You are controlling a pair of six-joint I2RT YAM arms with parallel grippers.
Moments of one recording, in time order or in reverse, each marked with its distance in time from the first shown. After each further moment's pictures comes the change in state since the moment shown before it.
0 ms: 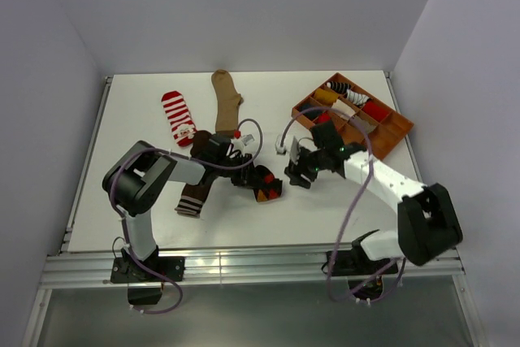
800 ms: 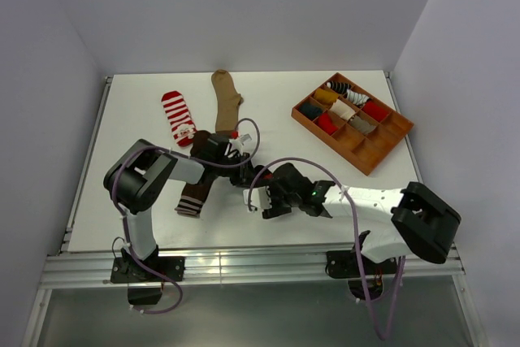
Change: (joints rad) left arm 0.021 0.024 0.002 0.010 0.022 -0.052; right arm 0.556 -0.077 -0.308 0.439 0.449 -0.165
